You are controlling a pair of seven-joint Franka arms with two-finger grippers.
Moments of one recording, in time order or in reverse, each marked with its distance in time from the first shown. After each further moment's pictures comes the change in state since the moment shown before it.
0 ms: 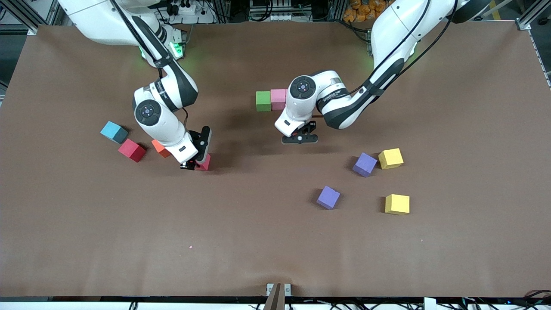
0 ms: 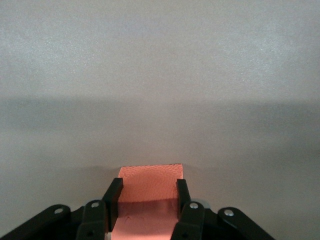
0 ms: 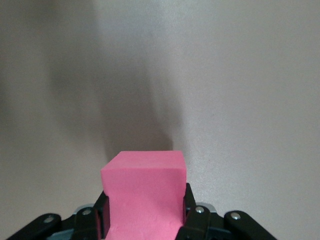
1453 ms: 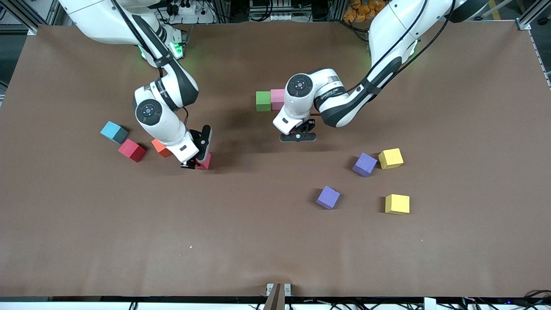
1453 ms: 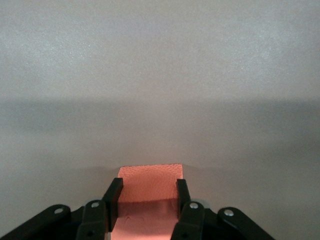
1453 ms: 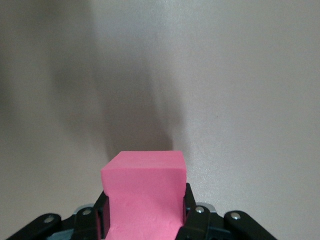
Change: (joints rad) left arm -0.018 -0.002 0.000 0.000 0.002 -0.018 0.000; right arm 0.001 -0.004 0.006 0.000 0.000 -0.008 0.000
